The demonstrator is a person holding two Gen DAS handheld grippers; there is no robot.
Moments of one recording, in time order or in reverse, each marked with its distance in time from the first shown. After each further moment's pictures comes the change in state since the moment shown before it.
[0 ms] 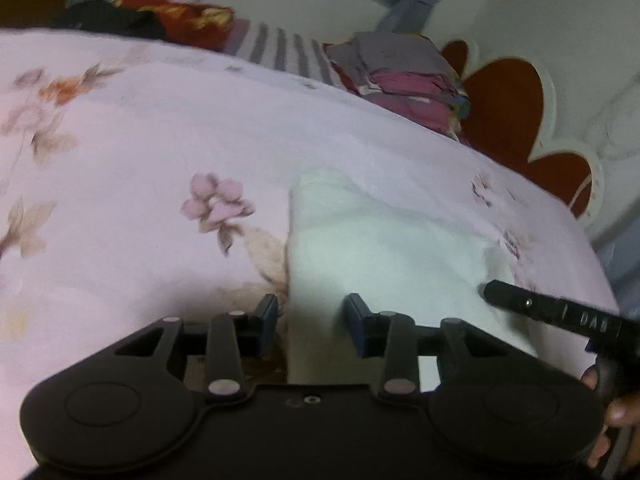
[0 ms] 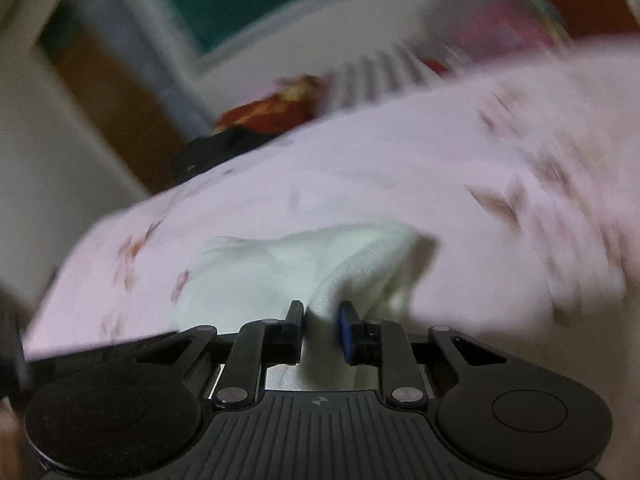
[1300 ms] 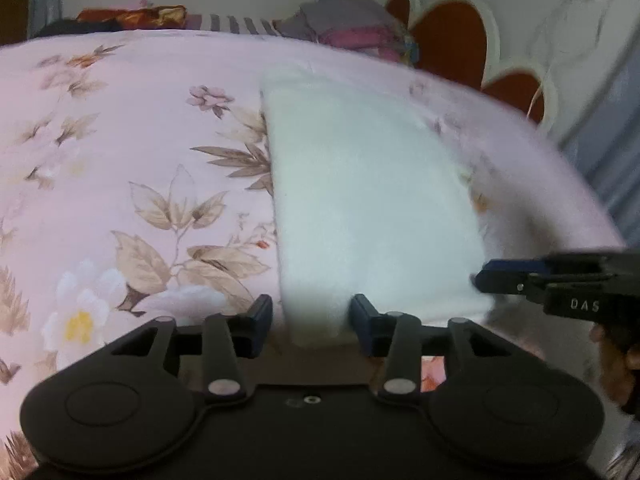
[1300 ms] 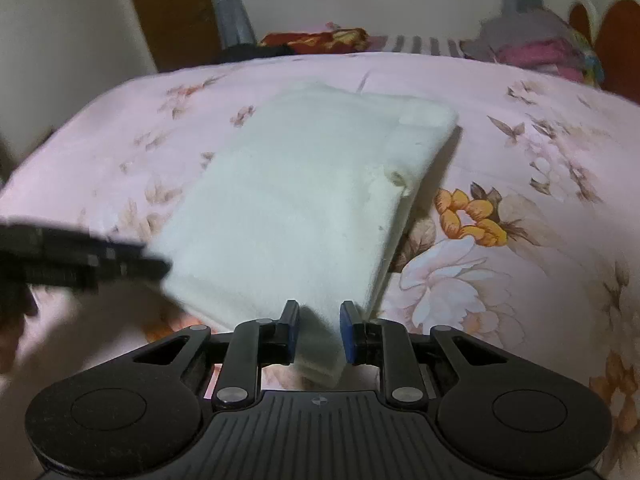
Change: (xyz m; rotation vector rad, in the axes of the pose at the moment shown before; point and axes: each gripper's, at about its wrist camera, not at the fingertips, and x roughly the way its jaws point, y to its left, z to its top) left arm -0.092 0.001 -0.106 0.185 0.037 -0.041; right arm -0.086 0.065 -0.132 -0.238 0.148 -0.082
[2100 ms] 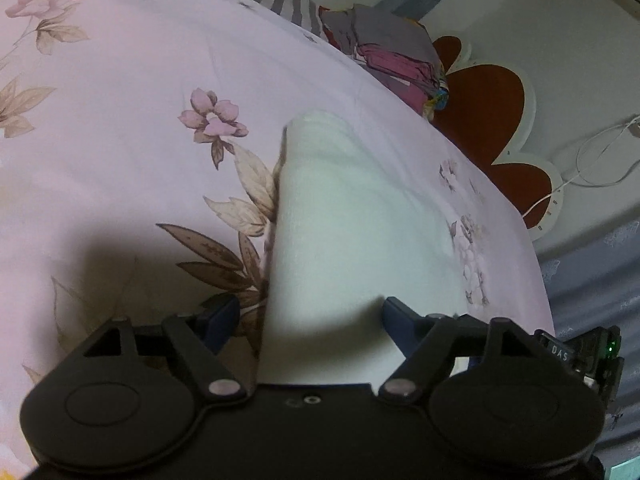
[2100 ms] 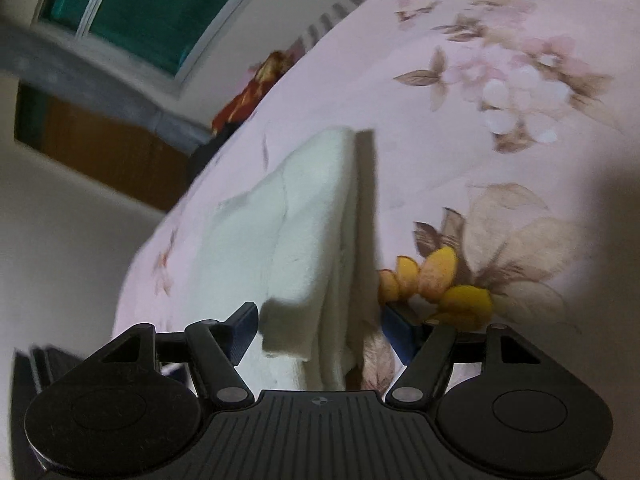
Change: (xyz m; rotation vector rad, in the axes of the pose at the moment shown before) left arm 0.086 0.050 0.087 -0.350 0.066 -0.165; right arm 0.062 -0.136 0.066 0.625 -0.027 0.286
